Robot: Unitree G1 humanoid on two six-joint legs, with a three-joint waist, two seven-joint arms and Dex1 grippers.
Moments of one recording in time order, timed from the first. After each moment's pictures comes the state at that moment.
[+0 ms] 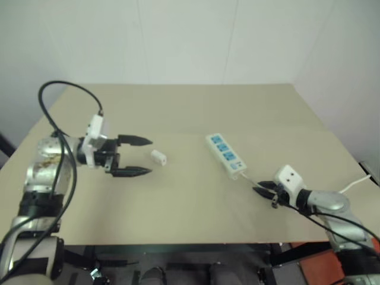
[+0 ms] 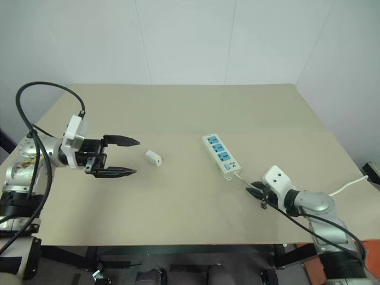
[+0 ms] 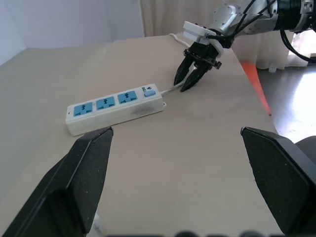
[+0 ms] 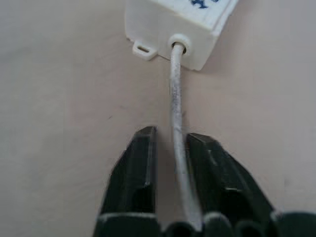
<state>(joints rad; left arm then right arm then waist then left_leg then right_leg) -0.70 0.77 0.04 0.31 -0.51 0.17 -1.56 -0.18 -0.65 -0.10 0.00 0.11 0.27 0.84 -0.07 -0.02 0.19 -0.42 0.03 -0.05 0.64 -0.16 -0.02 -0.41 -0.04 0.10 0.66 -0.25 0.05</state>
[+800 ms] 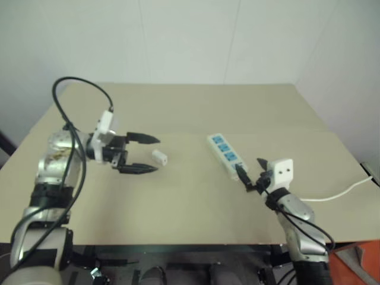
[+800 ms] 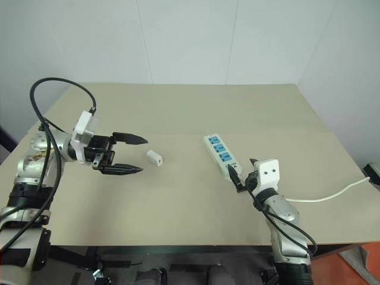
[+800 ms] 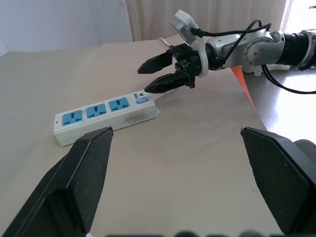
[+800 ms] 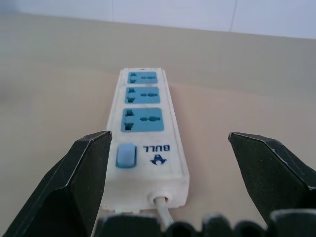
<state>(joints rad) -0.76 0.73 0.01 0.37 -0.47 0.18 -1.60 -0.18 -0.25 -0.15 -0.12 0.18 0.19 0.41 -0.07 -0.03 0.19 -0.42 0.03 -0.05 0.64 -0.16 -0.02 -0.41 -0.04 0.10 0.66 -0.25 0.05</state>
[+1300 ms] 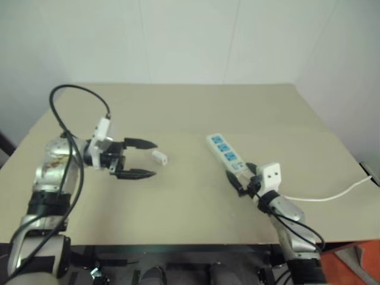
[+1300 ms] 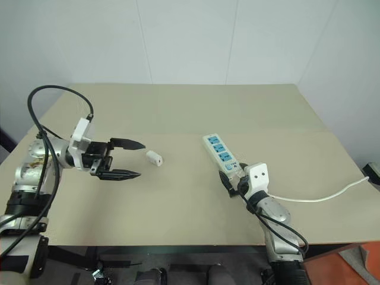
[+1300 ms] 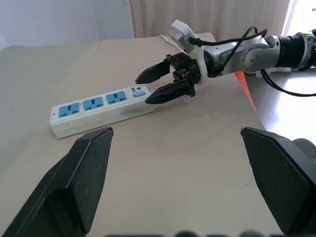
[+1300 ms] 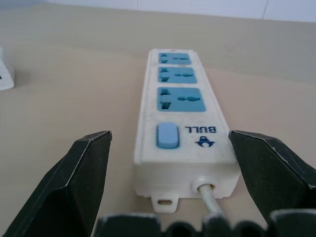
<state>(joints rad) -0.70 0.73 0.04 0.32 -0.48 0.18 -1.60 -0.21 -0.25 -0.08 0.03 0.17 0.10 0.43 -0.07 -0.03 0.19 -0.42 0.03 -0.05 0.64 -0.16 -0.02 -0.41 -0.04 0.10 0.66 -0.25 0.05</state>
